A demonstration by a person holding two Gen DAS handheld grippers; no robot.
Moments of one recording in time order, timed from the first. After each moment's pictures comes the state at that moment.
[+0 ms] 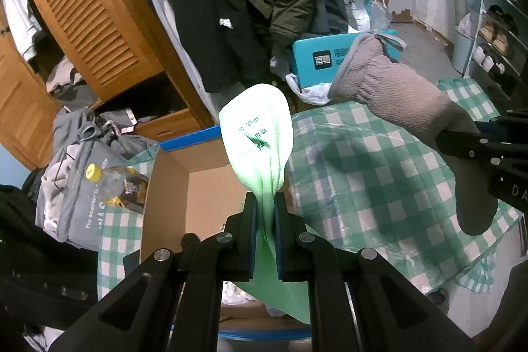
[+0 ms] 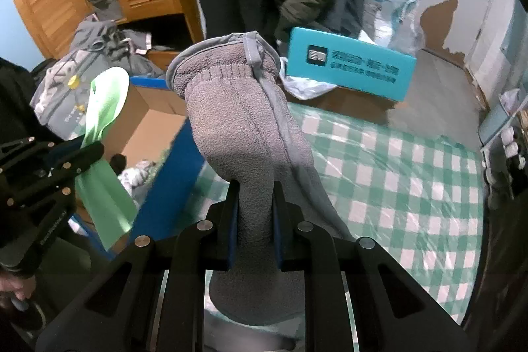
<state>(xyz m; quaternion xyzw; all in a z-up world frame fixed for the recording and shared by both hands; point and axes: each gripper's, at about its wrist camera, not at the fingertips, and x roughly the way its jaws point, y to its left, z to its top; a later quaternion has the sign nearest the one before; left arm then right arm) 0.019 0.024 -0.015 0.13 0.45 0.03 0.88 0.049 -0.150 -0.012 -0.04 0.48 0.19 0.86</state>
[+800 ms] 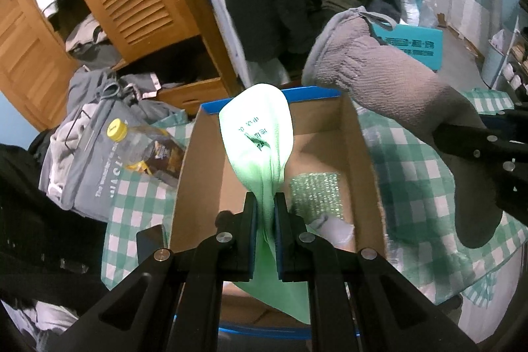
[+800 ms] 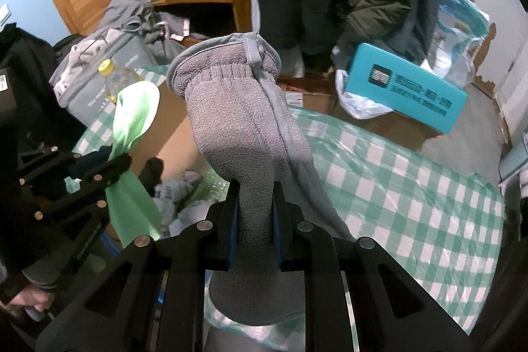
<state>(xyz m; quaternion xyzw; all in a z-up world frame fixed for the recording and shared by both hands) 0.026 0.100 -0.038 0.09 0.48 0.08 0.87 0.065 -0.047 -0.015 -0.08 0.48 0.26 0.84</state>
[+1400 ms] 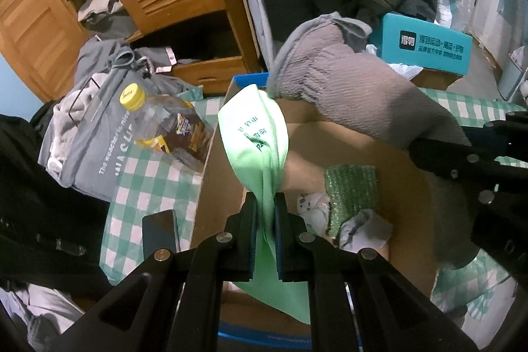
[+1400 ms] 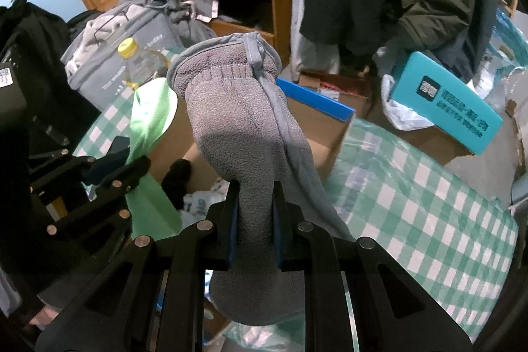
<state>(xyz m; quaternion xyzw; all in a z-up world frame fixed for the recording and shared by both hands) 0.035 0.146 -0.062 0.05 0.50 0.12 0.85 0.079 0.030 -0.038 -0.11 0.50 0.30 0.81</state>
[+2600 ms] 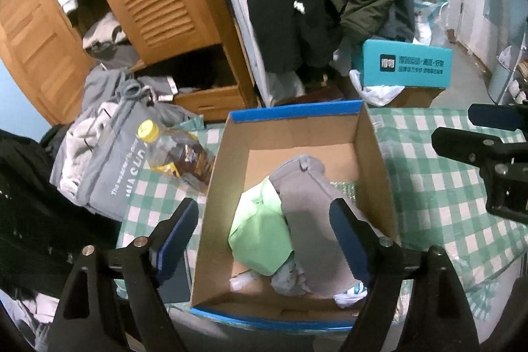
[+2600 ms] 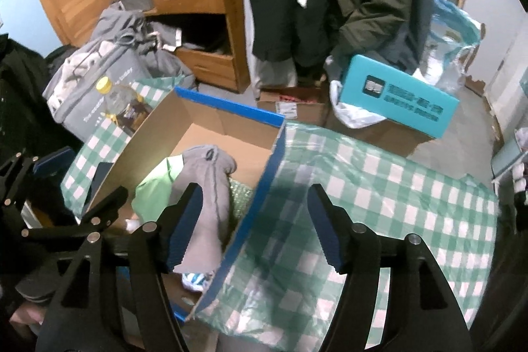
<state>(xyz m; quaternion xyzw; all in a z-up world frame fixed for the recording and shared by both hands) 0.008 0.115 -0.008 0.08 0.45 0.11 0.88 0.065 -0.036 0.007 -0.07 0.47 0.23 0.85</state>
